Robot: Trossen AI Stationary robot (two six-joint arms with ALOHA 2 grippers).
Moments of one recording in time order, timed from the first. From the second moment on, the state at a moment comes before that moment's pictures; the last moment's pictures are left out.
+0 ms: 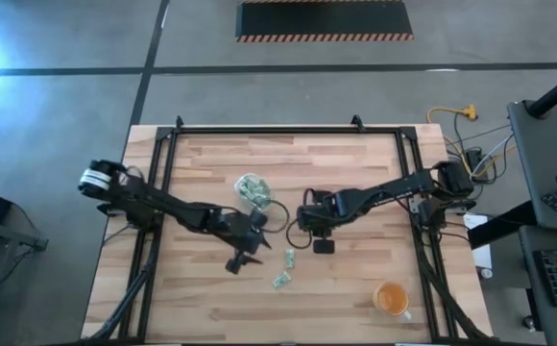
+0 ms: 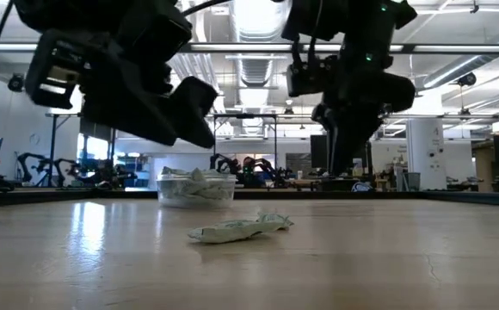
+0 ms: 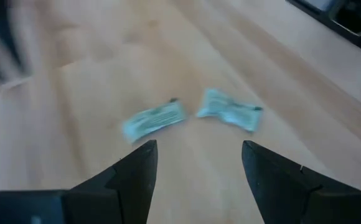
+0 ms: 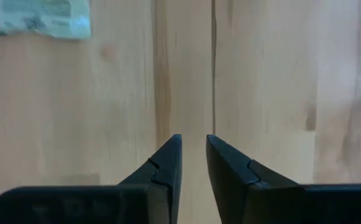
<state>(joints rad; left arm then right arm) -0.21 1.55 0.70 0.24 0.18 0.22 0.12 1.78 1.19 -0.73 0.11 0.15</state>
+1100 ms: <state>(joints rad) -0.29 1.90 0.90 0.42 0.32 0.36 0.12 1.78 1.12 -0.71 0.12 0.18</state>
